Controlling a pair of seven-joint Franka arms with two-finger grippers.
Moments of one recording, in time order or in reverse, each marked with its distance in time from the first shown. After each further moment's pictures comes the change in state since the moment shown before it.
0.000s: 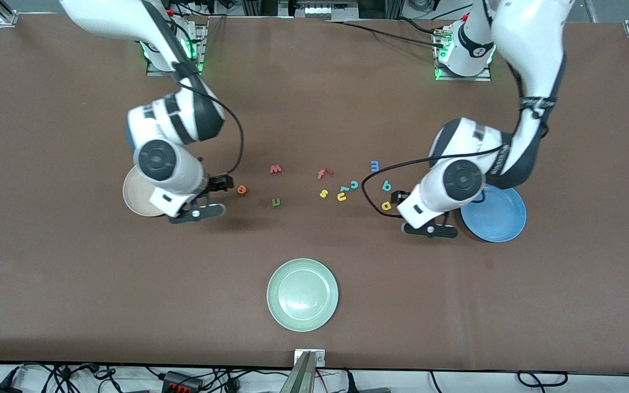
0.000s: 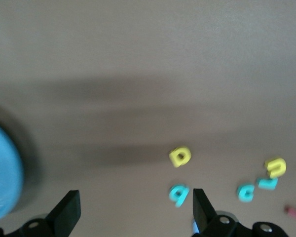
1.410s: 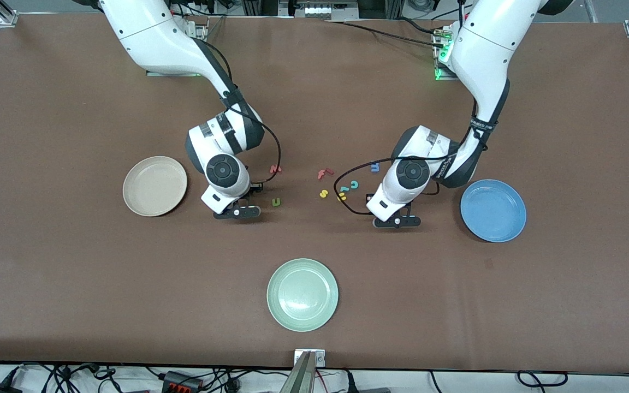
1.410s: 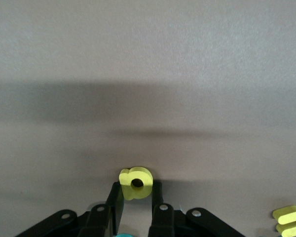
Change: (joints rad) left arm -0.076 0.080 0.002 -0.143 0.000 0.300 -0.143; right arm 0.076 0.158 -0.006 -0.029 0.000 0.135 0.152
